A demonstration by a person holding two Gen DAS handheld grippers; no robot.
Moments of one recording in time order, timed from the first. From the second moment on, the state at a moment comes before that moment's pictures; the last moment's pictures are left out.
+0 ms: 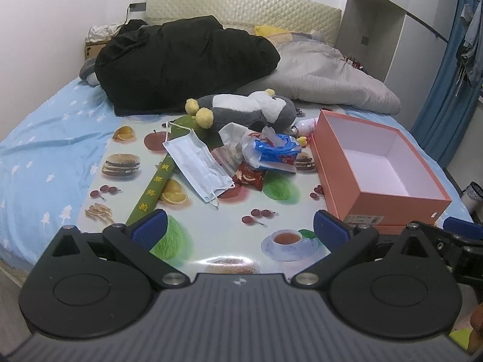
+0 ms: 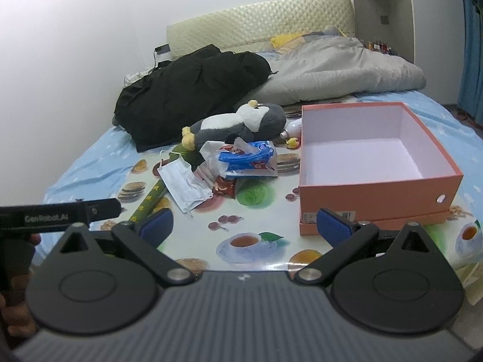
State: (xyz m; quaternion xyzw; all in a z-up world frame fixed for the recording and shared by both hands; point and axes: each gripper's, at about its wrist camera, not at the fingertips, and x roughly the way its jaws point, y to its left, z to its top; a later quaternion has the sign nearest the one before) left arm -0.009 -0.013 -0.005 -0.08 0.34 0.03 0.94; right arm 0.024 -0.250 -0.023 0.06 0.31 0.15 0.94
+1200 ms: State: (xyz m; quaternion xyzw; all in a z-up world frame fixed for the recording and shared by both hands) left arm -0.016 -0.015 -0.018 -0.08 0.35 0.02 0.93; right arm 0.009 -0.248 -0.036 0.07 0.31 0.16 0.93
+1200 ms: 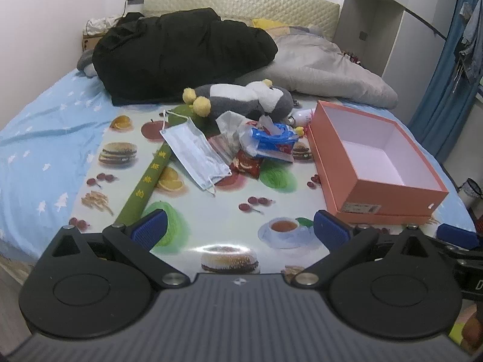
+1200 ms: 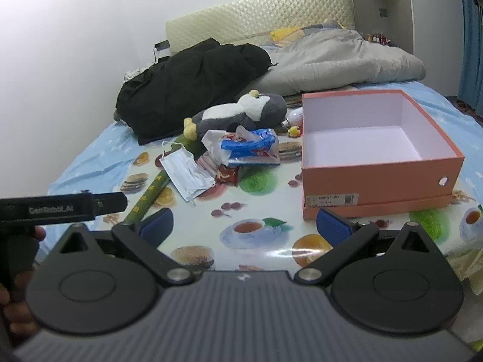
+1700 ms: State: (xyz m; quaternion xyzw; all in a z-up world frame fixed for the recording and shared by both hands) left arm -0.007 0.002 -0.053 -0.10 0.37 0.01 0.92; right arm 0.015 -0.240 -0.067 0.06 0.33 0.16 0.93
